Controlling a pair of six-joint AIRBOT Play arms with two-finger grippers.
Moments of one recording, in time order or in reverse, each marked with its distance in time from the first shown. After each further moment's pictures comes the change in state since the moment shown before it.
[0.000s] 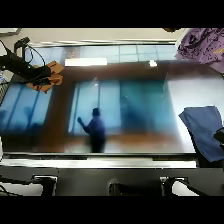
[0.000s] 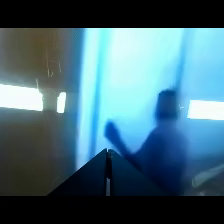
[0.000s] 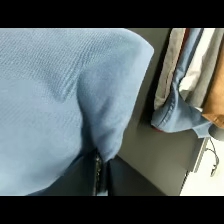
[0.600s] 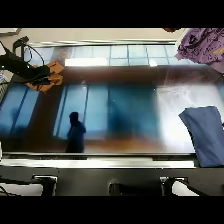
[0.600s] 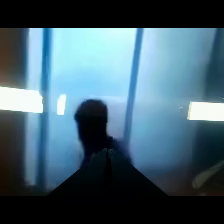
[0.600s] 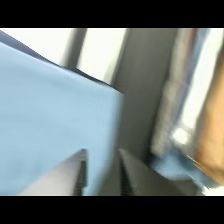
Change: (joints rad) left arm 0.005 0.015 0.000 0.000 0.001 0.018; right arm 0.001 0.000 0.206 0.061 -0.128 -0.182
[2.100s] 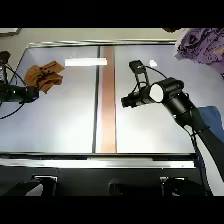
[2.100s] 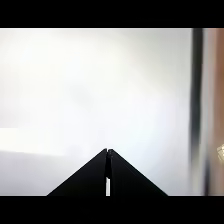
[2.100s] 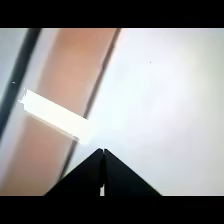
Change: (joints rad) left arm 0.031 0.500 -0.634 0.064 0.325 0.106; right arm 0.958 0.000 0.138 0.708 -0.397 -0.503
